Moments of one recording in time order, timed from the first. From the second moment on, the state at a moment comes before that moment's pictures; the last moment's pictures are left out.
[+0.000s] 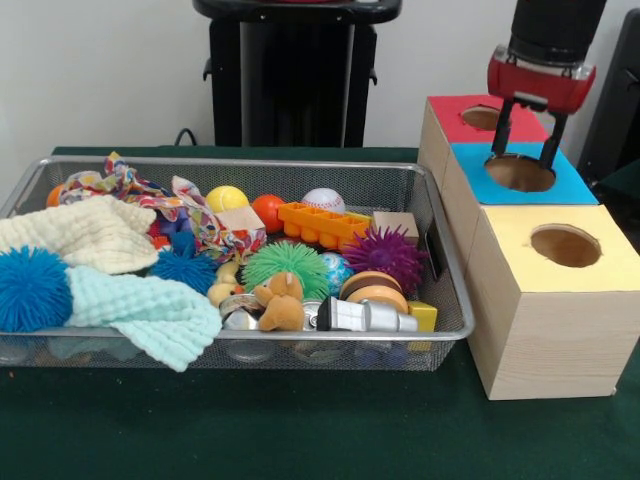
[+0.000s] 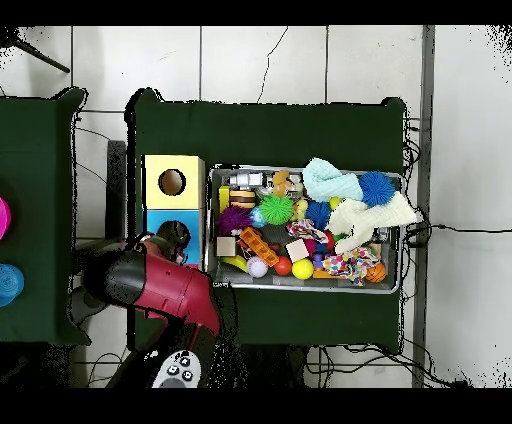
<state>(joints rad) 0.40 -0.63 -0.36 1.84 0.59 0.45 1.93</state>
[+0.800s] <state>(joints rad) 0.28 -0.80 -0.53 1.82 0.44 0.79 1.97</state>
